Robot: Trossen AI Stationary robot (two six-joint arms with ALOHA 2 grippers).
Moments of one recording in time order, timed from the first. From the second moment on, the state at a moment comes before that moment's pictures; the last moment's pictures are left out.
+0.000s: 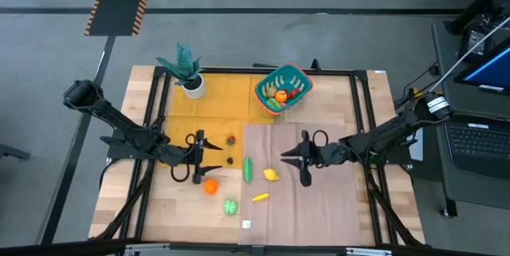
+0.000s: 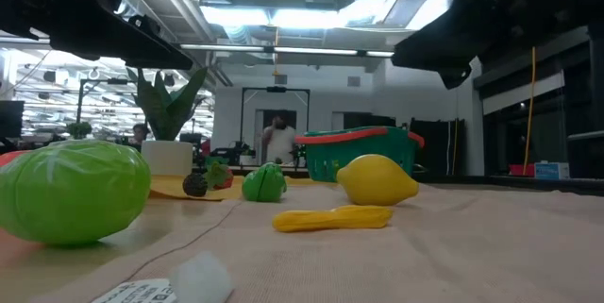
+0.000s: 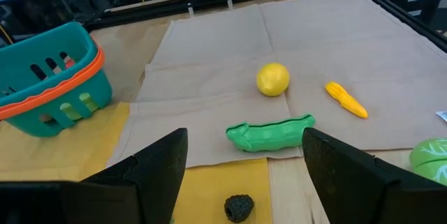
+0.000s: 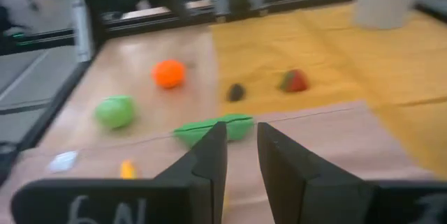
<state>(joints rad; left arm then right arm) -0.50 1.09 0.31 0.38 -0.56 -0.05 0.37 1.36 0.45 0.59 0.38 0.28</state>
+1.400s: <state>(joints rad) -0.52 1.09 0.31 0.38 -0.56 -0.08 0.49 1.52 0.88 -0.05 0.32 0.15</state>
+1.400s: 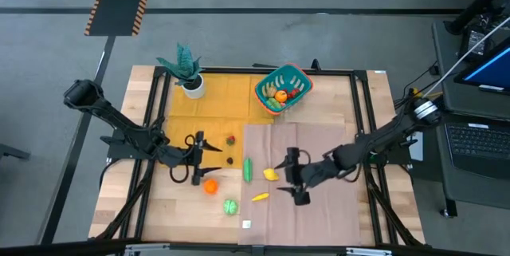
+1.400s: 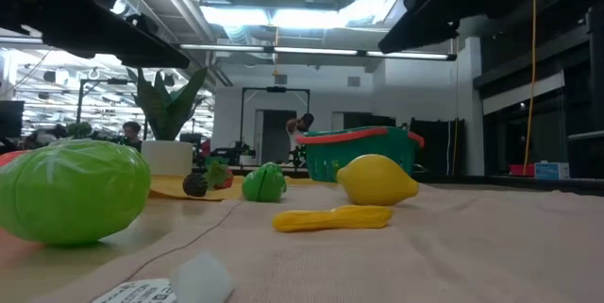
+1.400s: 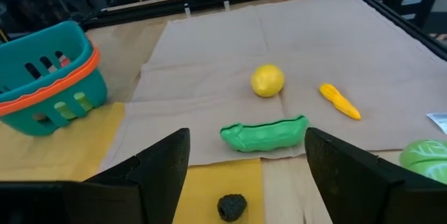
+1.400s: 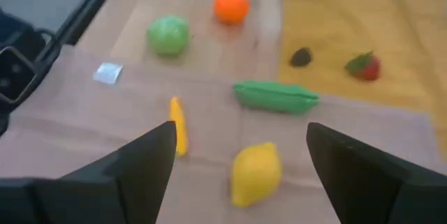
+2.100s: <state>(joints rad) -0.63 1.09 0.31 0.37 -0.56 -0.08 0.49 1.83 1.22 -0.31 0.38 0.26</state>
